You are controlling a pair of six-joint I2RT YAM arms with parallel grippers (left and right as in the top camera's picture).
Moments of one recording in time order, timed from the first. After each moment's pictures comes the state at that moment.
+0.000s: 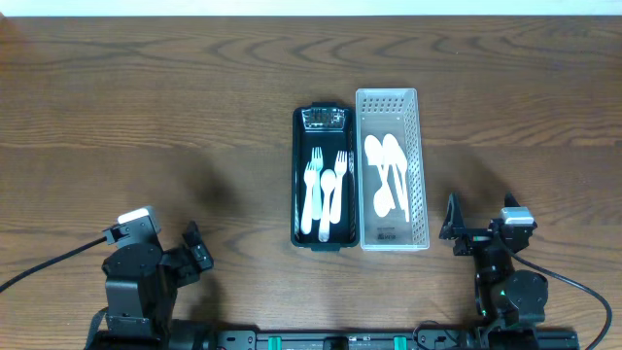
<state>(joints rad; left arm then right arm) -0.10 0.40 0.71 -1.02 -0.22 -0.34 0.05 0.01 0.01 -0.07 0.02 0.09</state>
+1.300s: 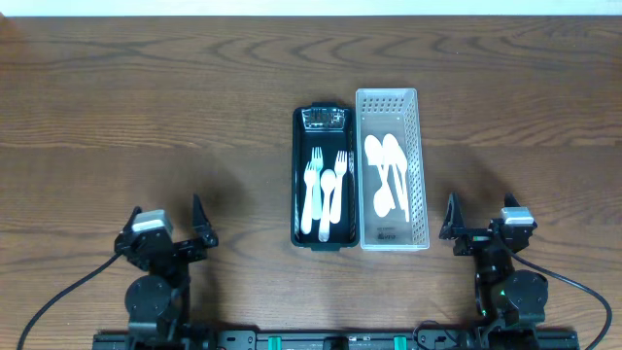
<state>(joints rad) -0.07 0.01 0.18 -0.30 -0.22 -0.11 0.05 0.01 0.01 -0.07 0.02 0.09</state>
